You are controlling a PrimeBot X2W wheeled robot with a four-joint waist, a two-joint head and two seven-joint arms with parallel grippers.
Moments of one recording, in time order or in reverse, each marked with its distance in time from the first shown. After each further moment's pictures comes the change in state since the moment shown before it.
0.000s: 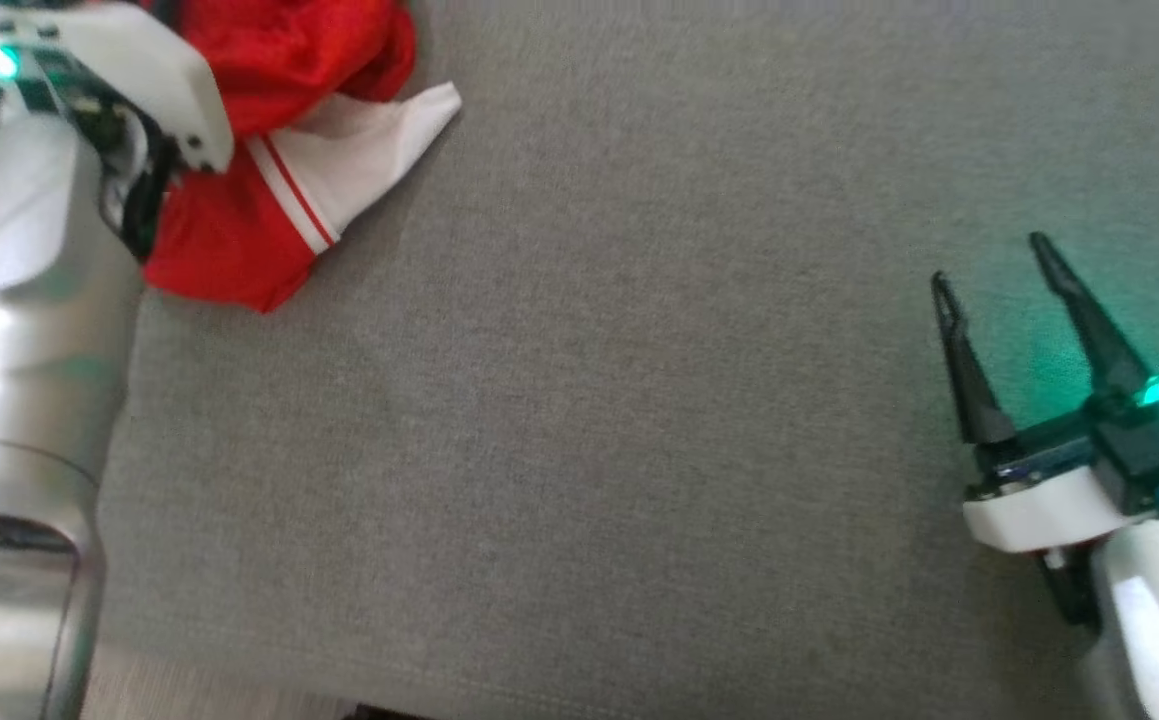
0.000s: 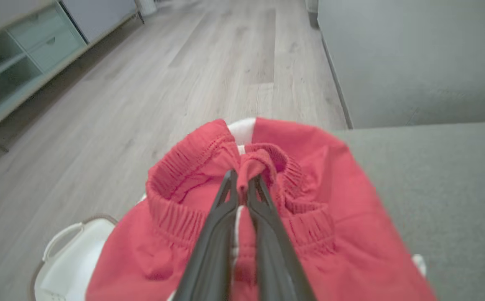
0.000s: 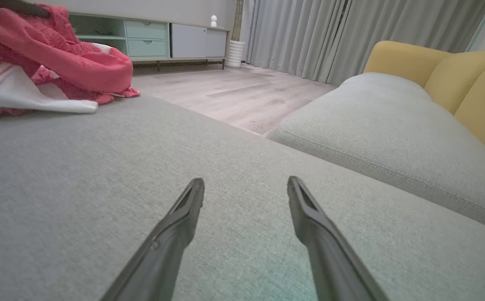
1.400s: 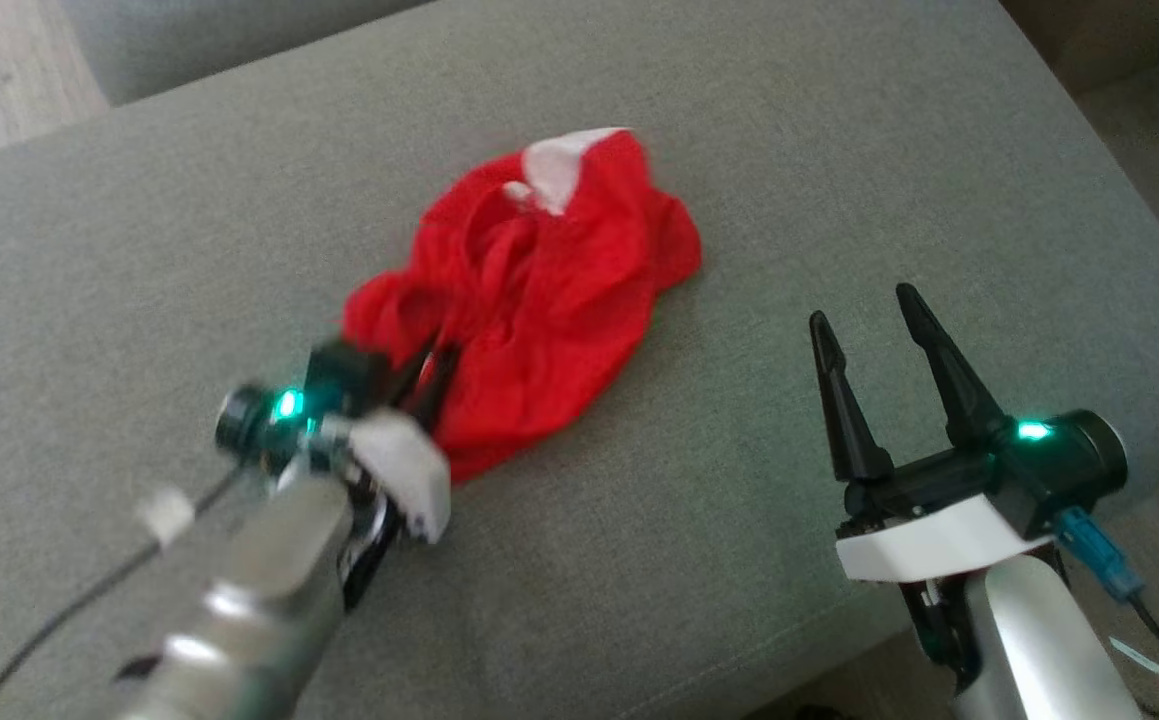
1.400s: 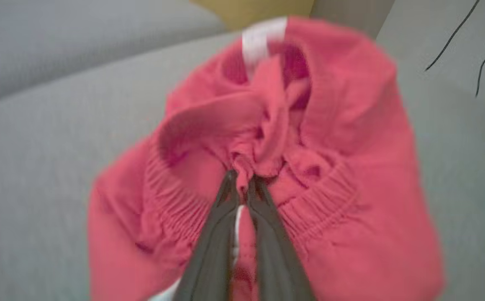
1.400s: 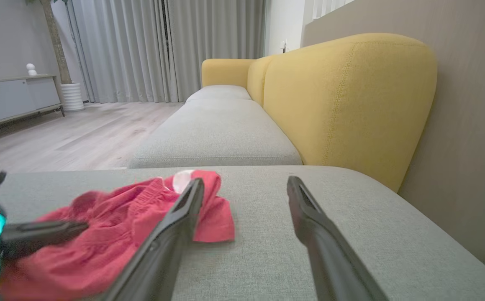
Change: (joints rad) left arm 0.435 -0.063 -0.549 -0.151 -0.315 0.022 -0.245; right arm 0.024 0.194 0.093 0.048 0.143 0.000 0.000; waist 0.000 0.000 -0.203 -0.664
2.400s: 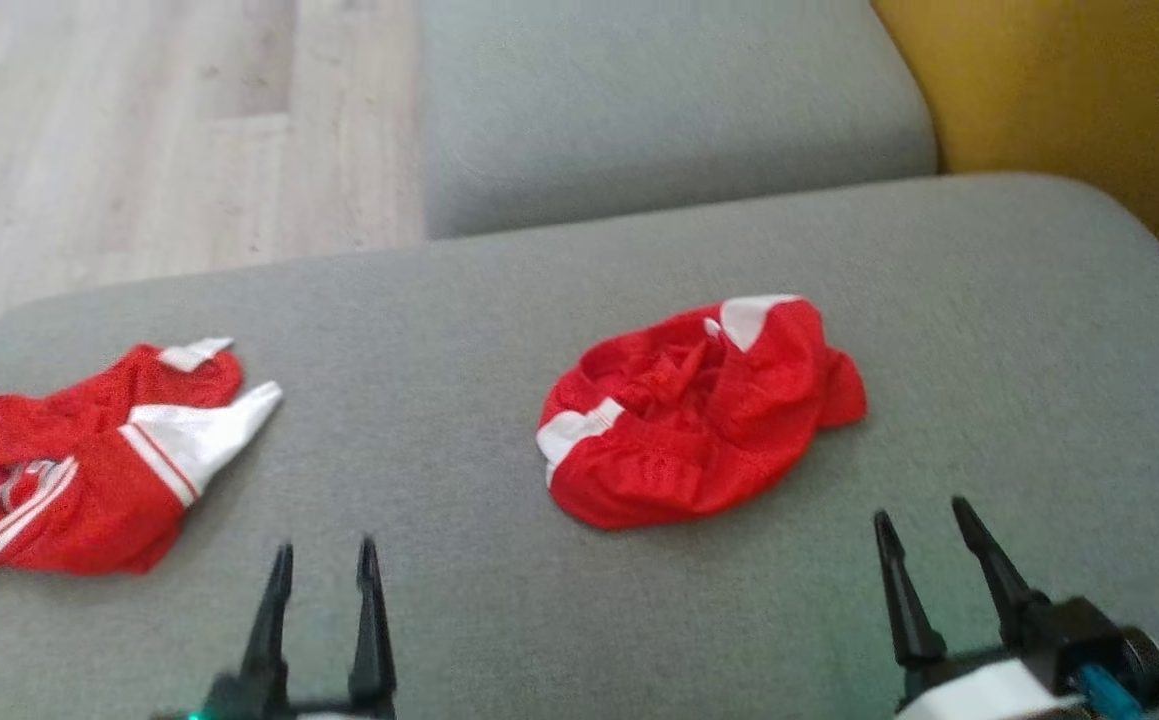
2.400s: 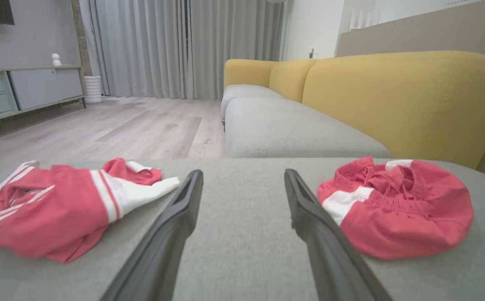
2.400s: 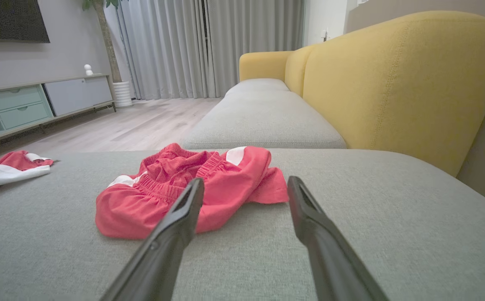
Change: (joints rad) left arm 0.837 -0.067 0.604 -0.759 0.393 0.279 -0.073; right arm 0.266 0.008 -0.120 0.104 -0.021 0.000 0.000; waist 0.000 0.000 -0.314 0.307
